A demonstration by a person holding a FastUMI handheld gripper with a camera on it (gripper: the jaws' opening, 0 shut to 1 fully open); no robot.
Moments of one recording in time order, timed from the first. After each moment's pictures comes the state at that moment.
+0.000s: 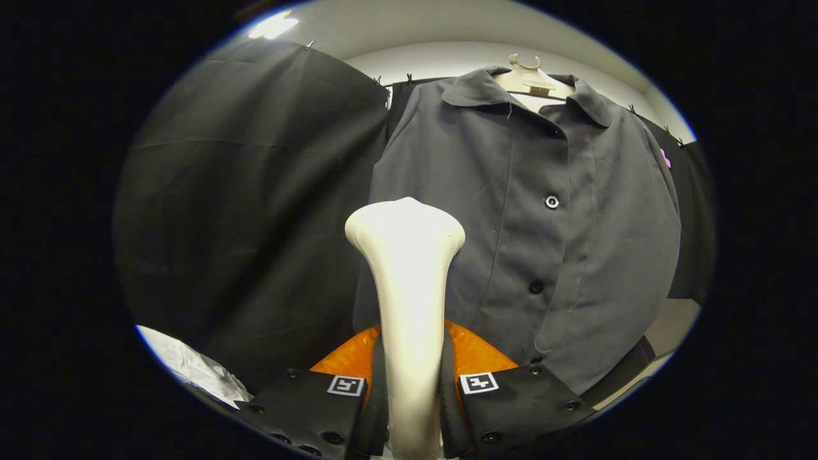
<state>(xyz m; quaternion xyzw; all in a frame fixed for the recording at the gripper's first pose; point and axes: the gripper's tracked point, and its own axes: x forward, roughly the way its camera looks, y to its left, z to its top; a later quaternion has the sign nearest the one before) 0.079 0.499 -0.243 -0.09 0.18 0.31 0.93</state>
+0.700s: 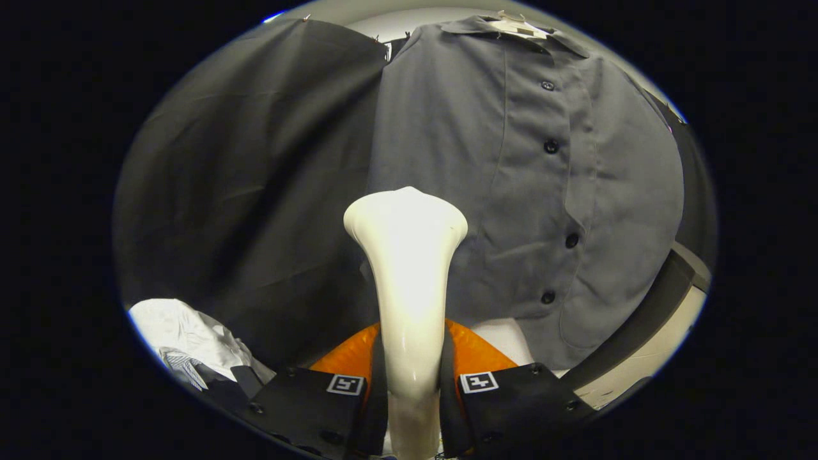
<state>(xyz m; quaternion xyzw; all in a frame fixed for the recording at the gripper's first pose) 0.012 0.457 -0.377 -0.12 0.31 0.31 0.89</state>
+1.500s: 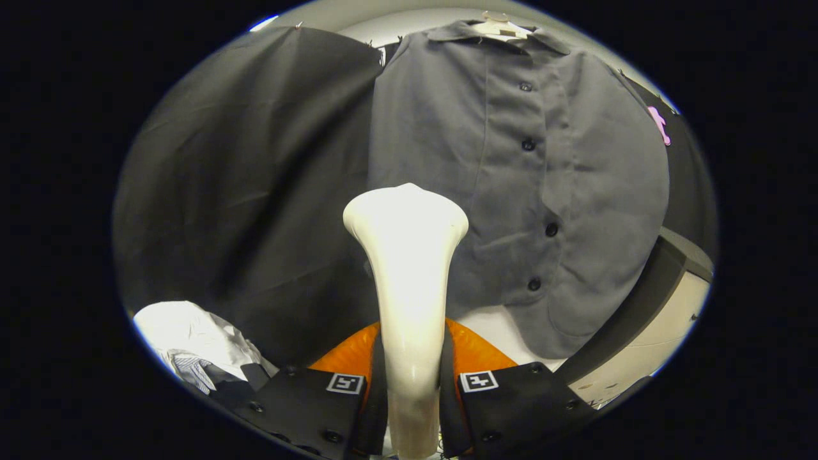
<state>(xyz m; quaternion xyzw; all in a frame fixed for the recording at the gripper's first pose) 0.010 0.435 -0.320 -0.08 0.27 0.31 0.91</state>
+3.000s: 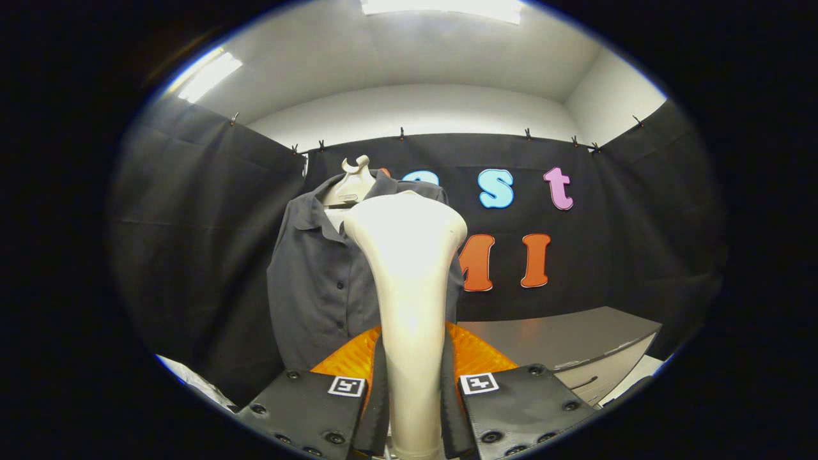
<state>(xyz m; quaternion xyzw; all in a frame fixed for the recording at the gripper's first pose) 0.069 0.186 -0.042 -0.02 0.07 0.18 0.98</state>
